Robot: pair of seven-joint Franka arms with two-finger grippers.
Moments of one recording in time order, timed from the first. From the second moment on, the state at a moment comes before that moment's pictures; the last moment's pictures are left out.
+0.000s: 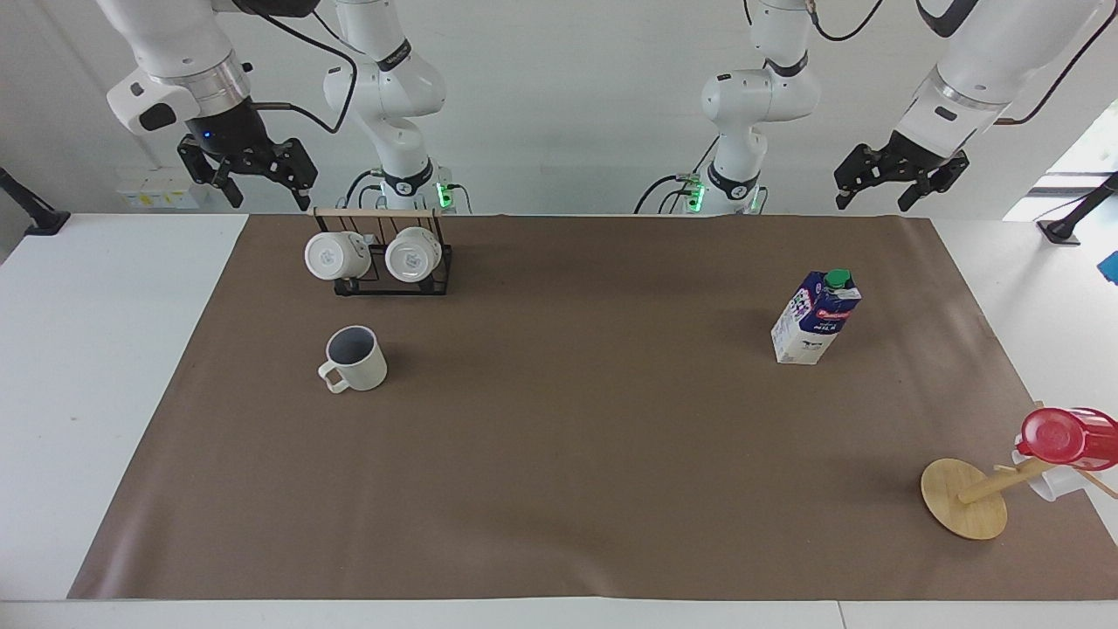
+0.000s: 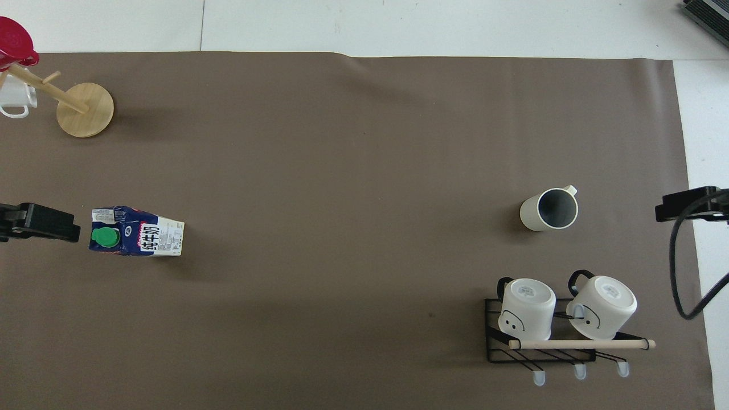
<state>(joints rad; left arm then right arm) 0.02 -0.11 -0.06 -1.64 -0.04 1.43 0.03 0.04 -0.10 -0.08 -1.62 -0.02 1.50 0.01</state>
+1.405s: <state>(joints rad) 0.02 -0.11 -0.06 -1.64 -0.04 1.43 0.03 0.04 -0.11 -0.08 -1.66 -0.02 1.56 0.01</state>
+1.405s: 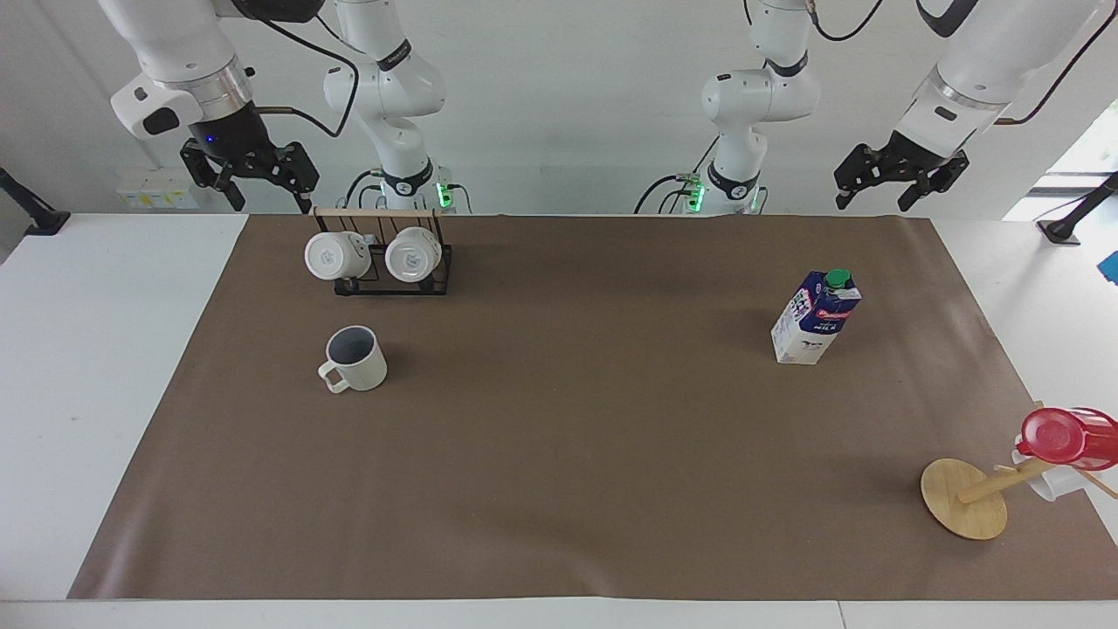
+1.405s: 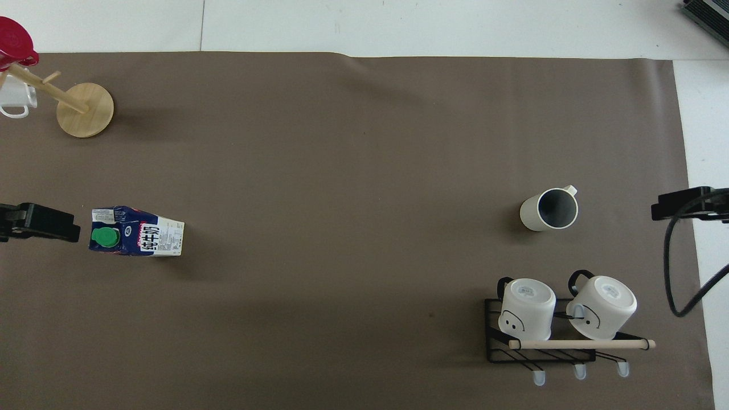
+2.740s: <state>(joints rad) 0.02 -0.11 -0.06 -1.64 -0.04 1.43 0.03 0.03 0.06 -0.08 -2.00 -0.02 2.09 0.01</state>
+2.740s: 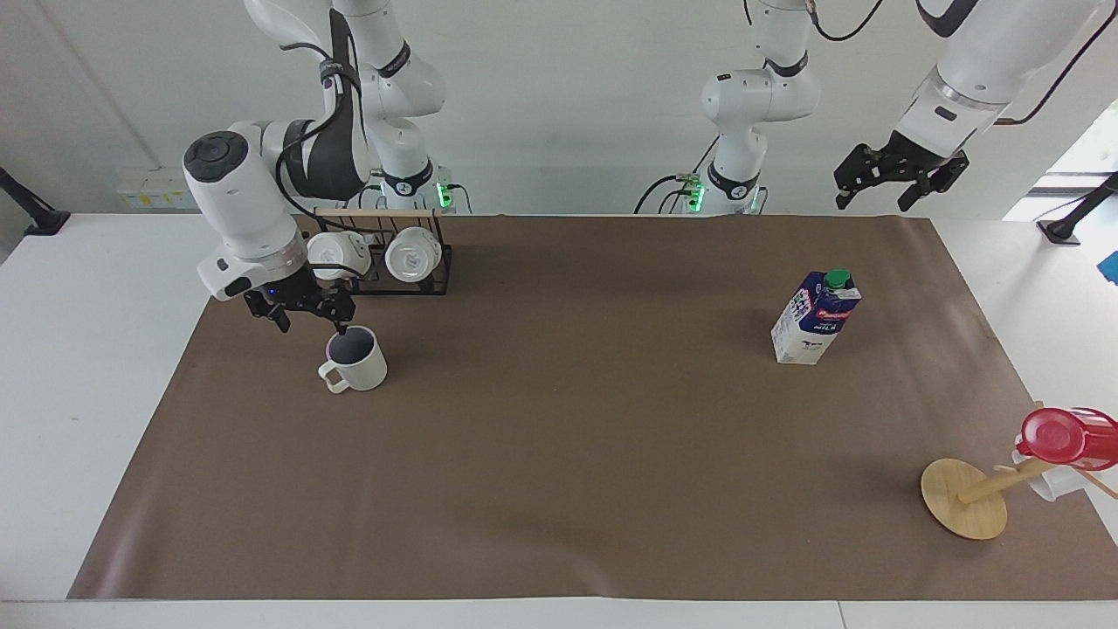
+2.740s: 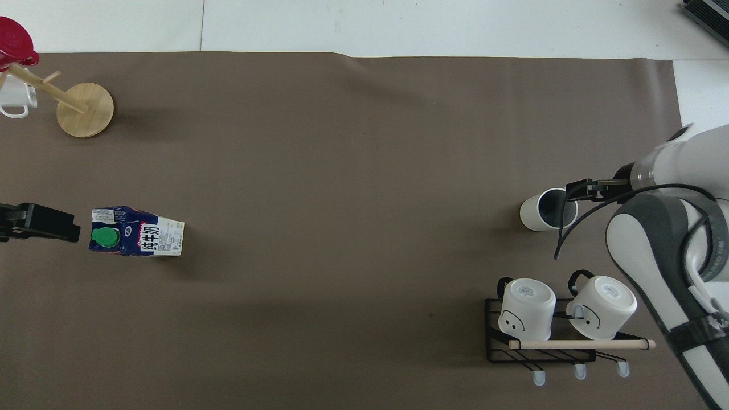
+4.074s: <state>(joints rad) 0.02 -0.14 -0.07 -1.65 -0.04 1.46 0.03 0.16 0.15 -0.08 -2.02 -0.02 2.24 0.05</state>
